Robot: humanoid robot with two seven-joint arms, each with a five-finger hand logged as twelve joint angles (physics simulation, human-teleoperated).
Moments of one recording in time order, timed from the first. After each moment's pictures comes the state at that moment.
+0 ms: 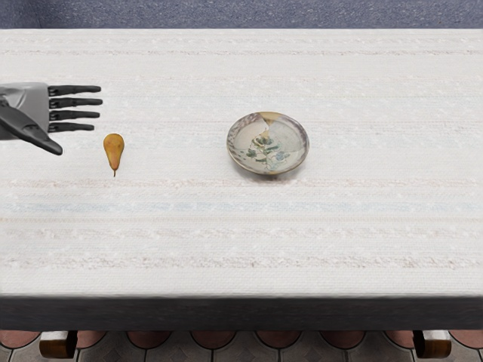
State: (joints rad) left arm -1.20 1.09 -0.11 -1.25 -0.16 -0.61 0.27; right arm 0.05 0.00 -0.02 0.13 -0.04 0.20 -0.22
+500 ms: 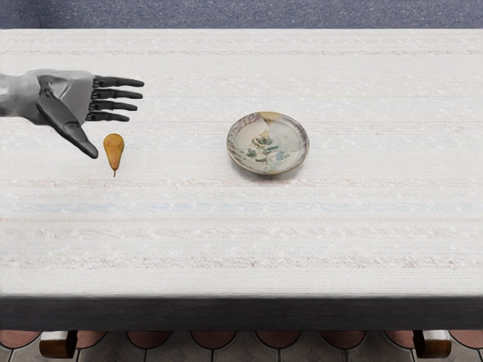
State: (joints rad) left arm -1.30 0.95 -0.13 -1.27 0.04 -0.61 0.29; right arm 0.05 0.00 -0.02 0.12 -0.04 0.21 -0.21
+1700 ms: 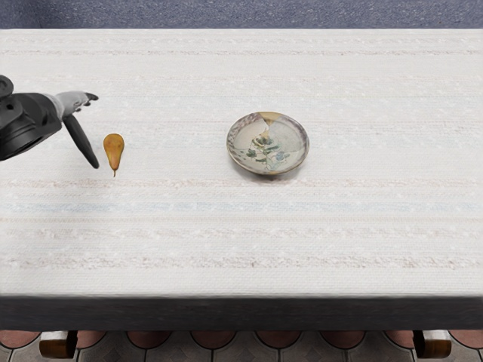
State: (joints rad) left arm -1.22 0.61 -0.11 -1.10 0.81 0.02 0.61; right arm 0.05 0.00 -0.02 0.12 -0.04 0.21 -0.21
